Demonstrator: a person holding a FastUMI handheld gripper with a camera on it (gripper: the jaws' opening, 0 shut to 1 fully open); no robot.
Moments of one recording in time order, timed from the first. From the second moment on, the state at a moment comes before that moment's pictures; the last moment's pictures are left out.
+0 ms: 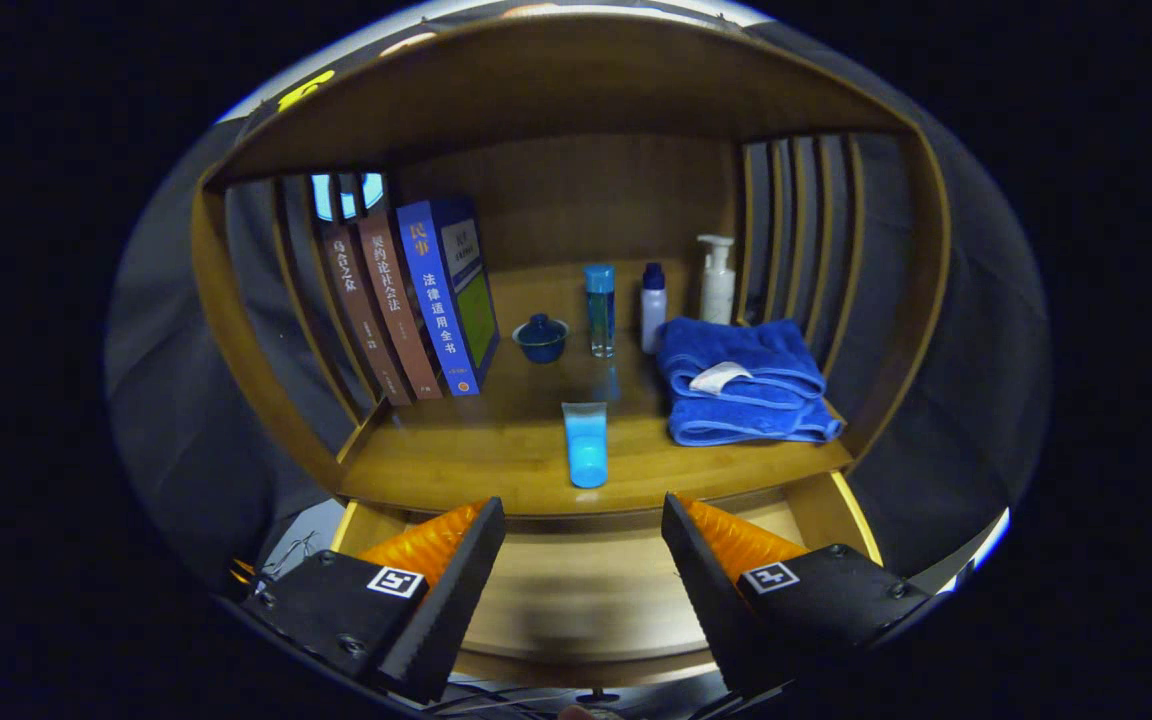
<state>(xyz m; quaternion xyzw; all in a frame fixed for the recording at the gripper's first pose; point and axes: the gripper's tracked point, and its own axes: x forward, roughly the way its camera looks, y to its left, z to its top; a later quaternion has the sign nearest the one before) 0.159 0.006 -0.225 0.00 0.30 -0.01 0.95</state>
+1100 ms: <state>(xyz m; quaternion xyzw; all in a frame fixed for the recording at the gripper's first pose) -0.012 0.010 -0.316 0.00 0.12 0.00 0.99</state>
